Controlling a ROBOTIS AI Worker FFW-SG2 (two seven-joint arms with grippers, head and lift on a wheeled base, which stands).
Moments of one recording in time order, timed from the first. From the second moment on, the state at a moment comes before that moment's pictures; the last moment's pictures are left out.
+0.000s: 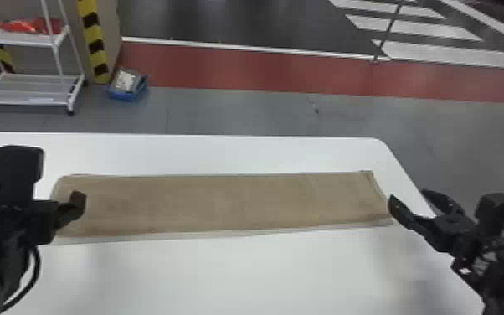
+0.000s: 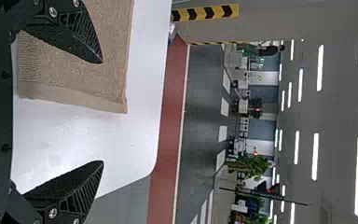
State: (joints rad) left arm 0.08 0.23 -0.08 -2.01 0.13 0.92 0.26; right arm 0.10 -0.35 -0.44 -1.37 -0.19 0.05 0.57
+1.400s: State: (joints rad) left arm 0.19 0.25 0.06 -2.11 0.27 1.15 0.10; right arm 0.09 -0.38 -0.45 -1.36 -0.16 0.21 0.76
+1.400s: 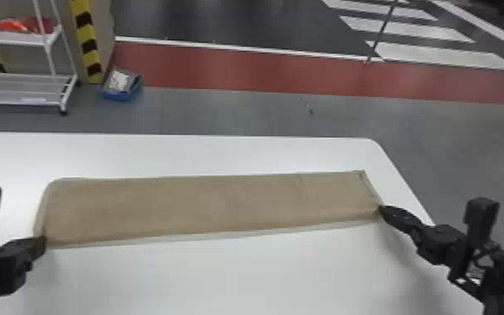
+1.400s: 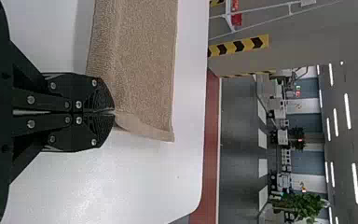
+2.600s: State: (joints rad) left arm 0.38 0.25 0.20 -2.28 0.22 1.03 0.09; right arm 0.34 -0.30 -0.55 -1.68 -0.25 0.29 0.82
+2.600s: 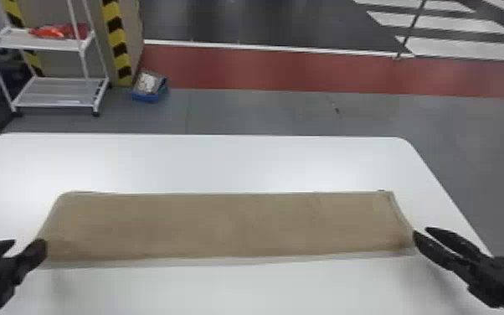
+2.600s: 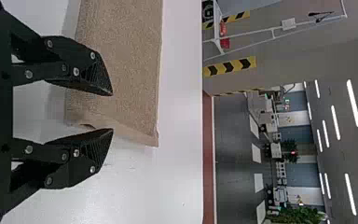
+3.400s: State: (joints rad) left arm 0.36 0.24 0.08 -2.28 0.24 0.57 0.22; right arm 0.35 -0.17 -0.50 -2.11 -0.27 0.51 0.67
